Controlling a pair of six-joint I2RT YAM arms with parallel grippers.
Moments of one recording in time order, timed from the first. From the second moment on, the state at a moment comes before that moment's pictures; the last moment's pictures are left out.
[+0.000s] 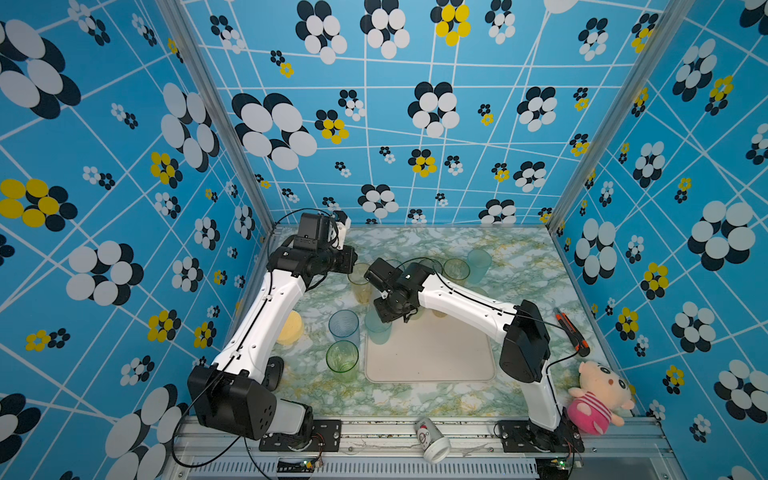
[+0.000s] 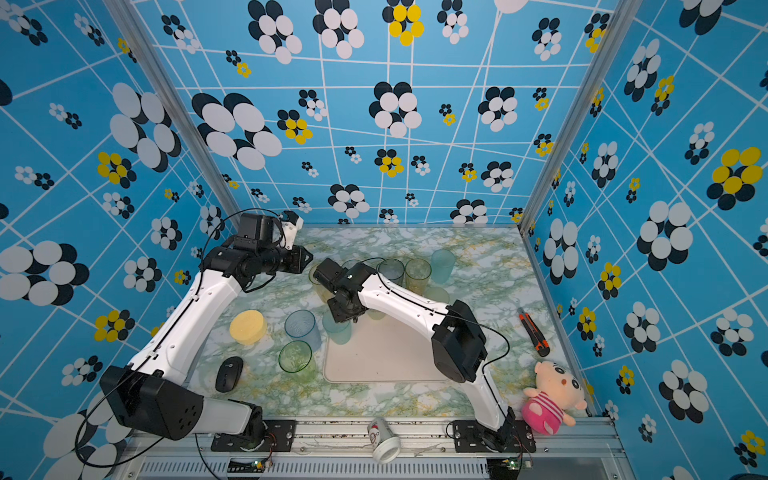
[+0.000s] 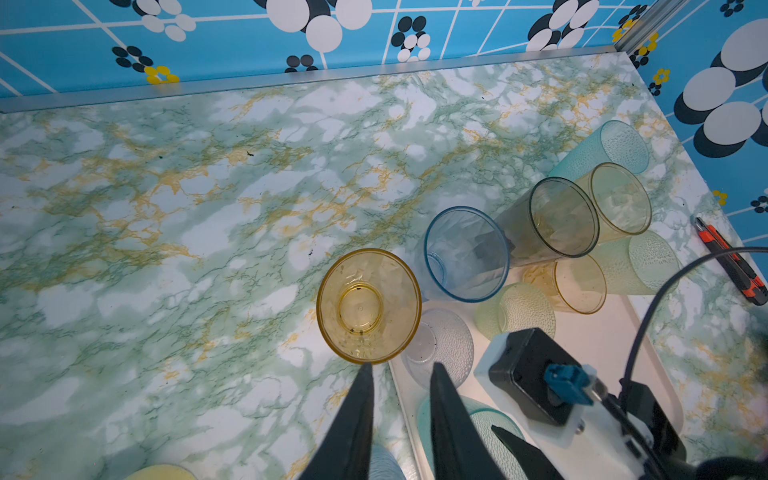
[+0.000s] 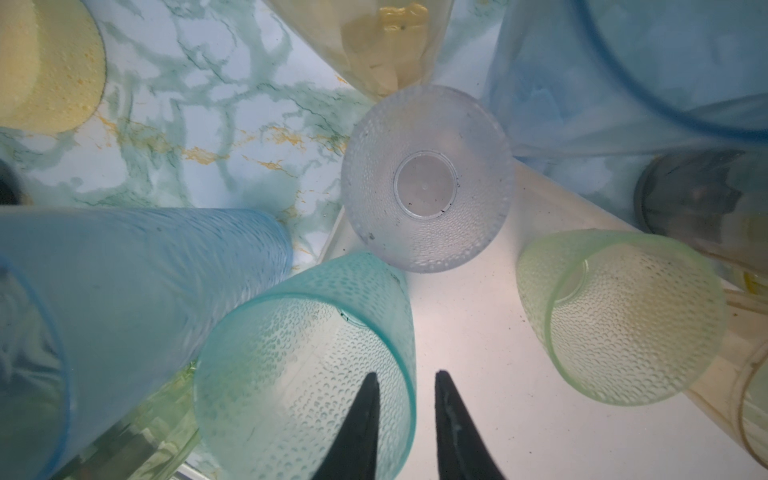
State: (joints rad) left arm -0.22 1.42 1.45 -0.79 0.24 -0.08; right arm 0.96 2.08 1.92 -1.06 0.10 0.43
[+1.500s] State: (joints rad) left arm -0.23 1.47 1.44 -0.72 0.22 -0.11; right arm 0.24 1.58 1.50 -0.96 0.11 0.38
